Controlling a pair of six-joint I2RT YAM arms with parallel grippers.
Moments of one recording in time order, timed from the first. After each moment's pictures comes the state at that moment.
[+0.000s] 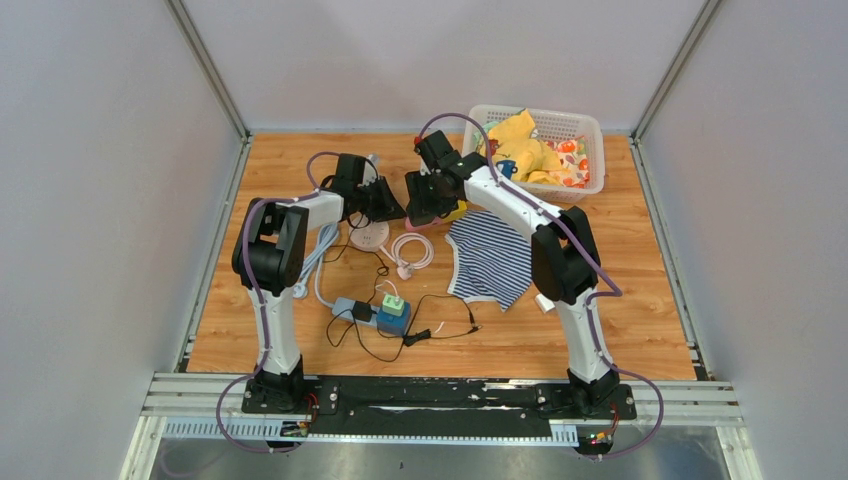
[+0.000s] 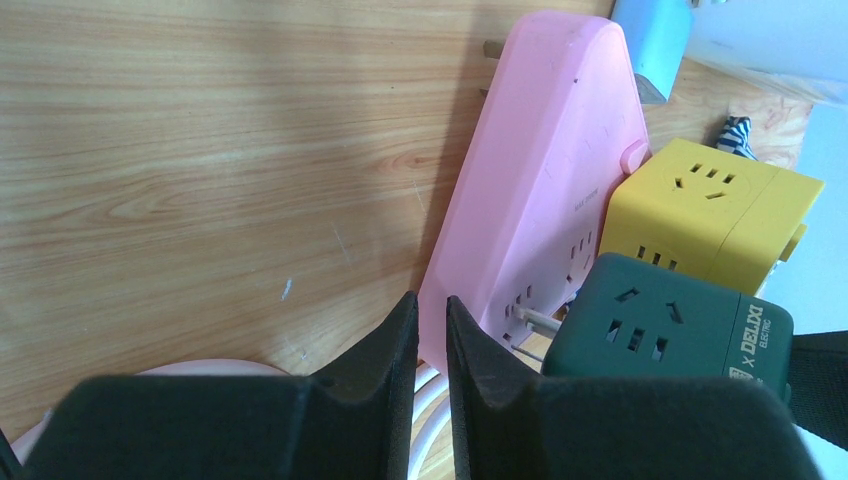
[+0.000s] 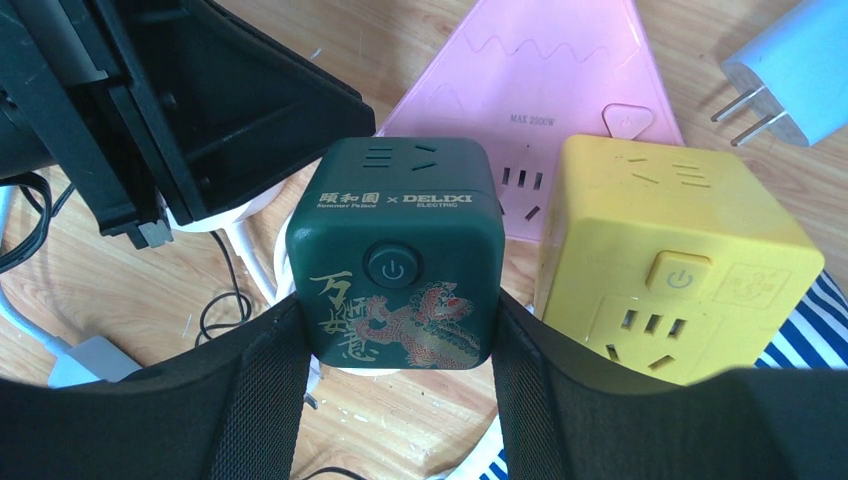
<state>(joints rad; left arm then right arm) -0.25 2.04 1.27 -0.01 0.47 -0.59 0.64 2.16 1.93 -0.73 -0.07 0.32</state>
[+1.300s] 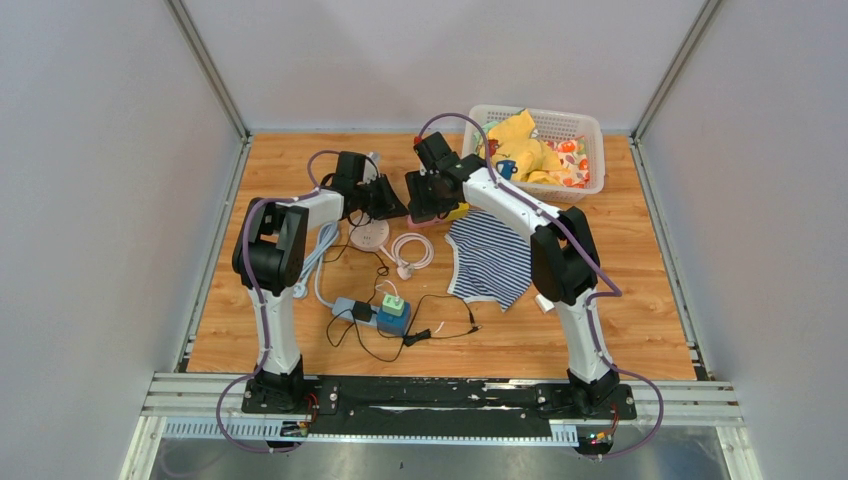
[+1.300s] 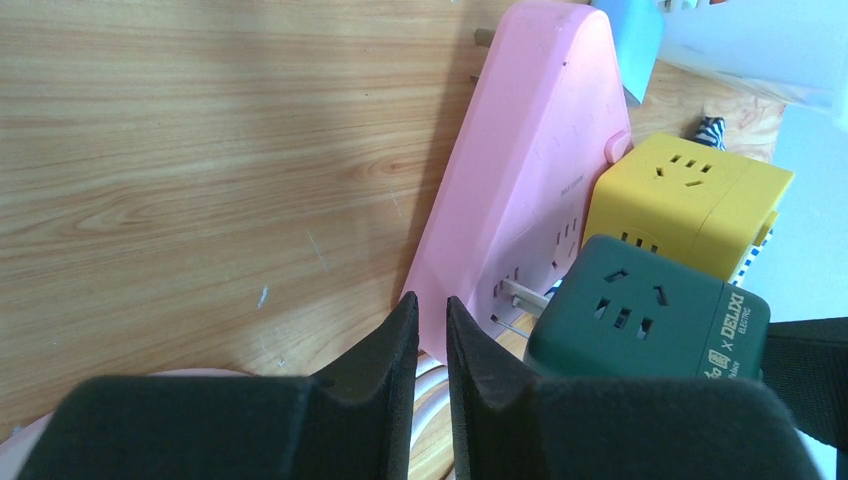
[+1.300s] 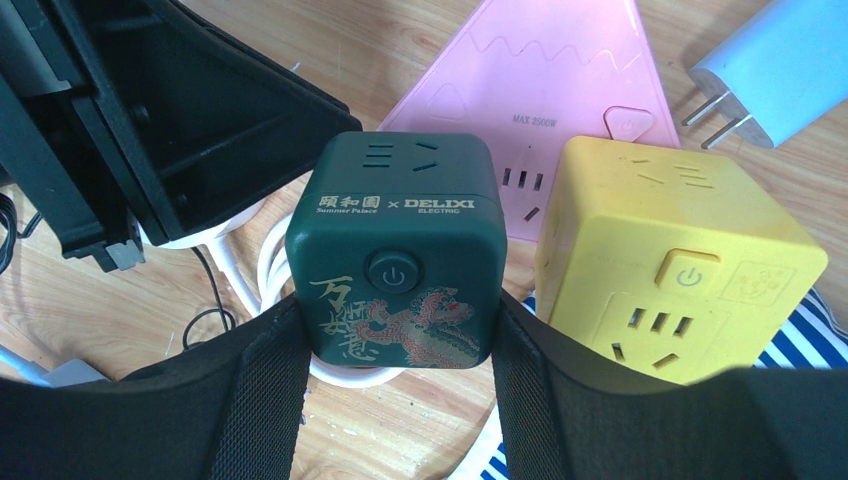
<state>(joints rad) -0.25 2.04 1.29 -0.01 0.49 -0.61 0.65 2.16 1.91 -0.71 -0.01 0.32</state>
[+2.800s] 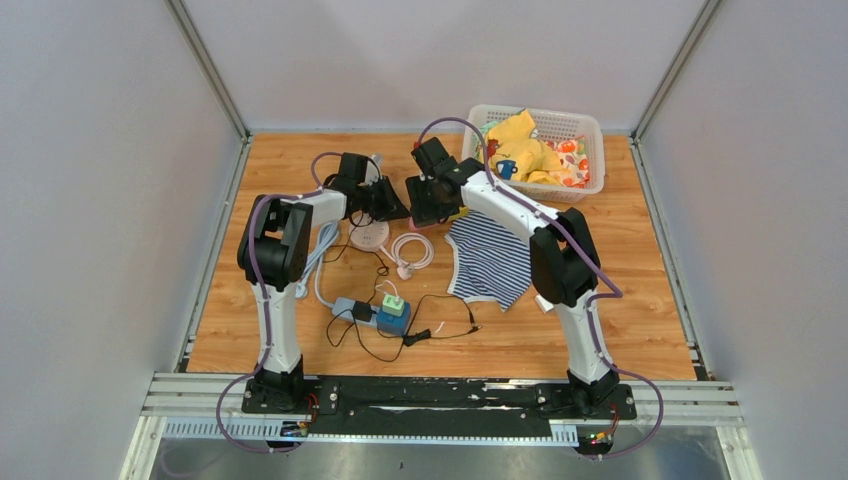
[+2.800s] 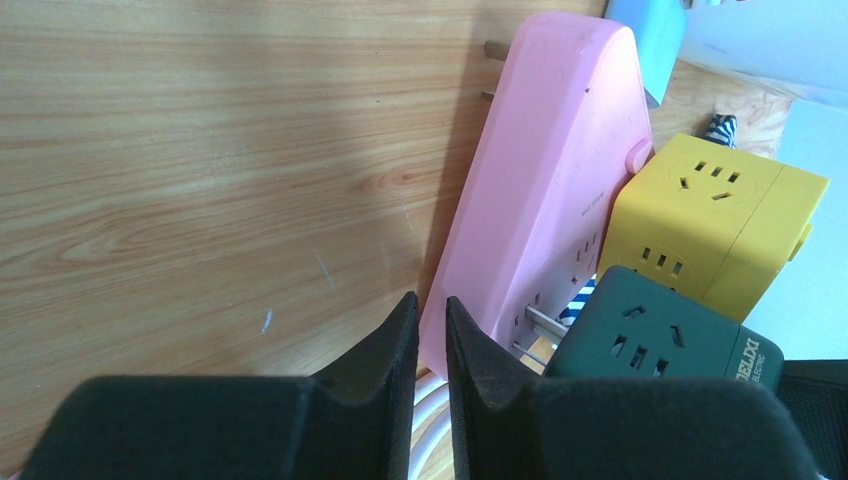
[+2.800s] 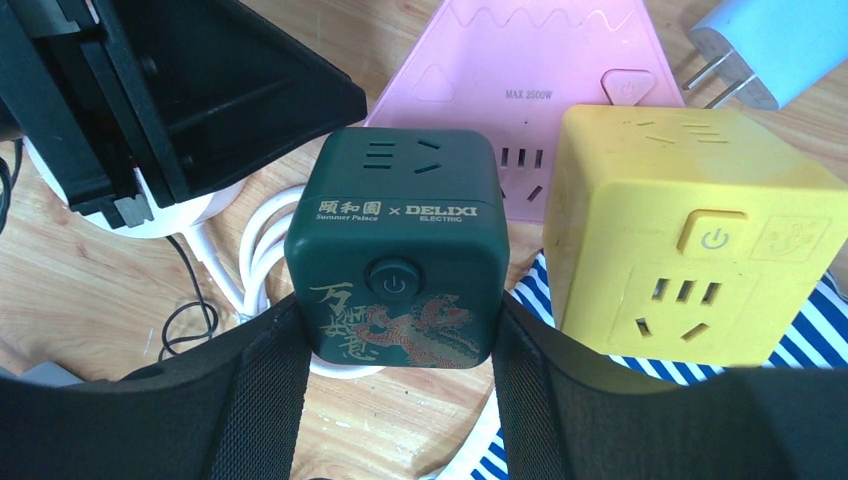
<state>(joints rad) -0.25 2.09 1.31 -0.01 0.52 -0.62 0.68 2.15 1.88 -0.72 0.03 0.34</state>
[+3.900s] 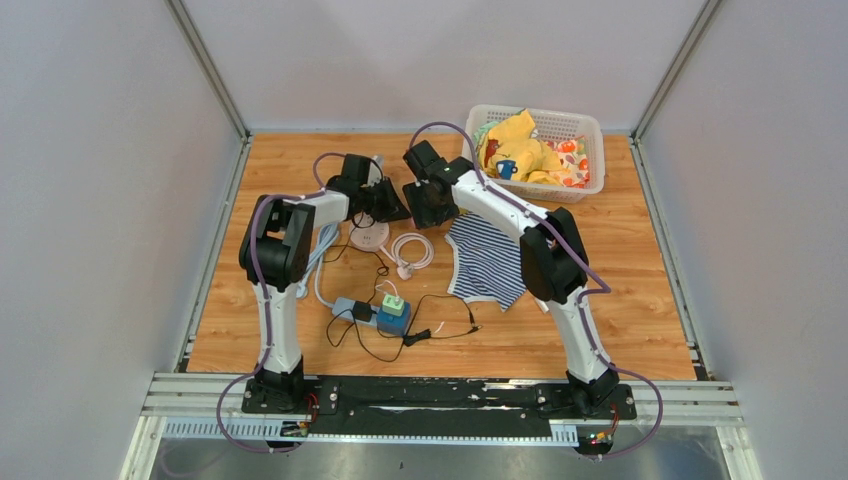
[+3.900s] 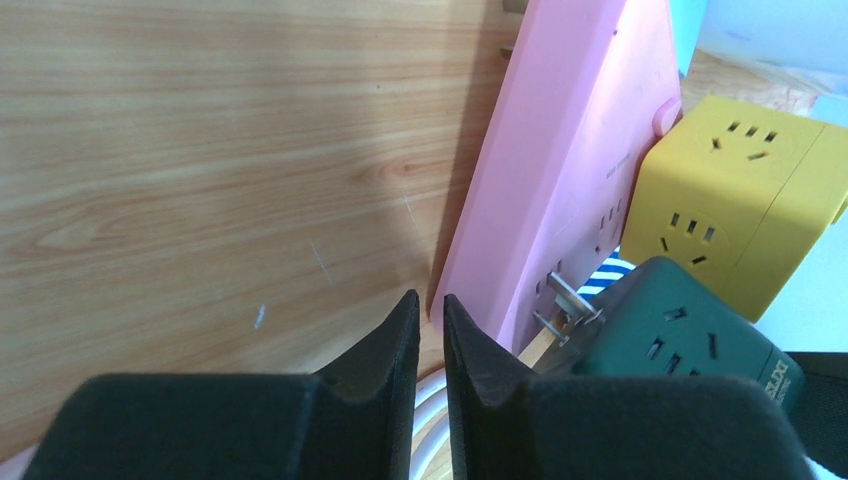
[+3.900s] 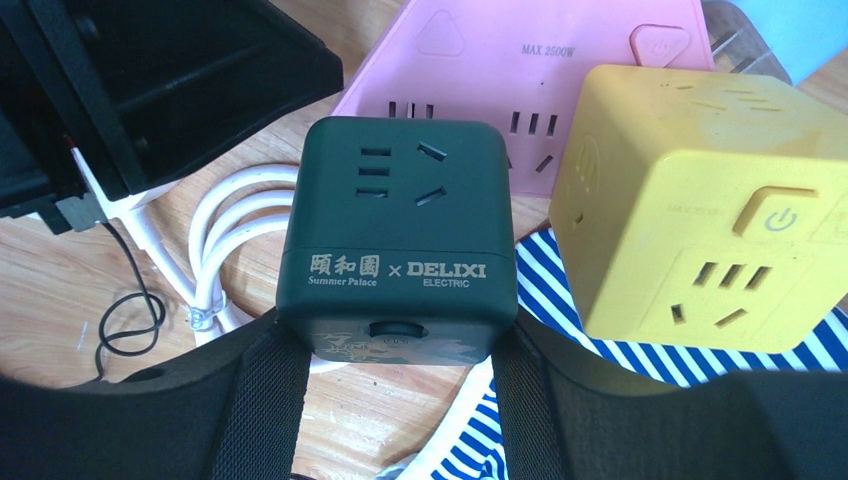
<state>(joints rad) -0.27 2.09 1.30 0.00 0.48 -0.61 0.70 2.22 1.98 -0.85 0.08 0.26</state>
